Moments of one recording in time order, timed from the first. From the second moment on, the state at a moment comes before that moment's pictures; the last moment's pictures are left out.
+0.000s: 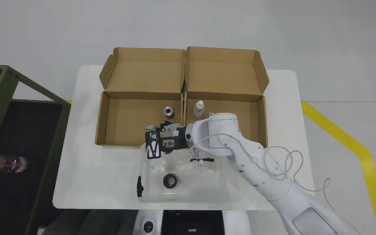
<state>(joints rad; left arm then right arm) -0.19 -0.18 -0.57 -1.44 2.04 -0.23 0.13 -0.82 -1.38 0.78 -1.66 -1.31 -0.86 0.56</state>
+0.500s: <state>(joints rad) -0.19 -0.18 -0.57 -1.44 2.04 -0.23 0.13 -1.02 -1.32 0.84 -1.81 -1.36 -0.96 0.59</state>
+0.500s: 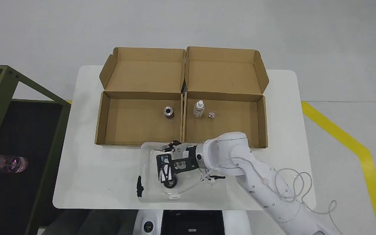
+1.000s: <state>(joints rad) -0.19 -0.18 -0.57 -1.44 2.04 -0.23 0.13 -1.12 -1.28 0.83 -1.85 -1.40 -1.01 0.57</state>
